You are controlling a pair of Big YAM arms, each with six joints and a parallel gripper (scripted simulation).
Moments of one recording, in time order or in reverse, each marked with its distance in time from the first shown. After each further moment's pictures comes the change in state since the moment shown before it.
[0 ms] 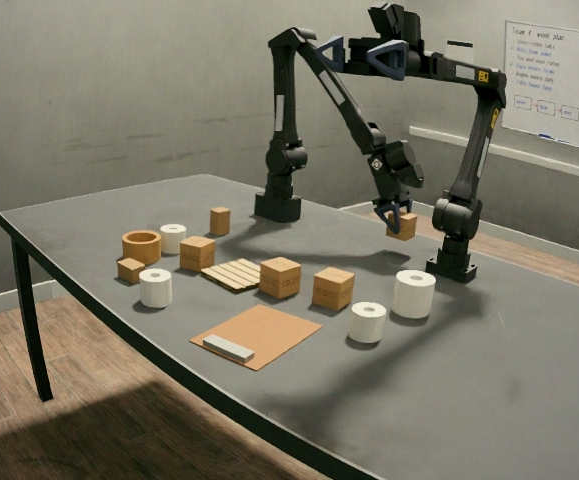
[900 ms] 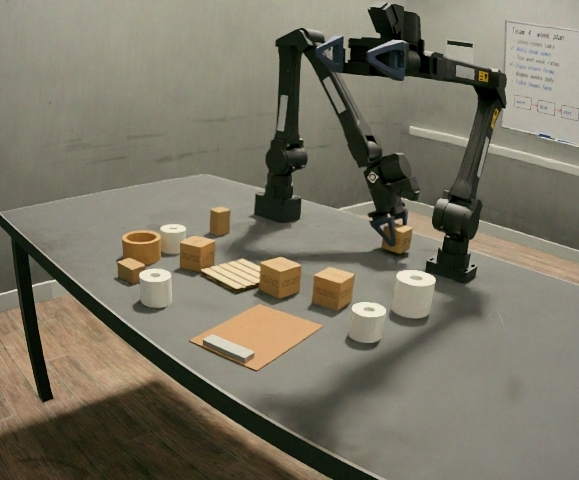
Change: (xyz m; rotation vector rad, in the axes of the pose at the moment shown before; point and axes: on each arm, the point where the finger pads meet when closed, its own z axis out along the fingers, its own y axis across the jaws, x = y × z) left arm 0.000 0.000 0.000 0.000 0.000 0.000; right arm 0.025 0.000 0.027 -0.001 -0.002 0.000
